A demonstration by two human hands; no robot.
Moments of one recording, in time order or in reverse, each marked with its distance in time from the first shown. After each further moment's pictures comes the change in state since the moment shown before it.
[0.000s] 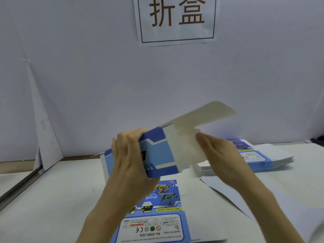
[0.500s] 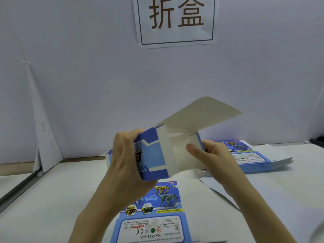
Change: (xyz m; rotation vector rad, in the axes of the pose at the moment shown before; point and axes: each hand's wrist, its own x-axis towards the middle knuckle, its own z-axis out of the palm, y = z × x) left_hand 0.004 -0.008 -0.013 -0.104 -0.111 0.014; right_hand 0.001 0.001 0.016 0.481 -0.071 0.151
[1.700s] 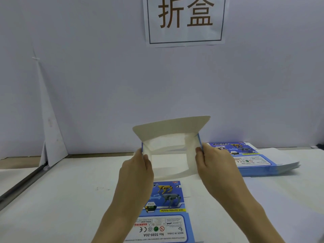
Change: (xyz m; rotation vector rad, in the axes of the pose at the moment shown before) left_hand -0.005 0.001 0.025 0.162 0.029 -0.674; right_hand -0.012 -0.013 0.022 -0.838 0.223 -0.141
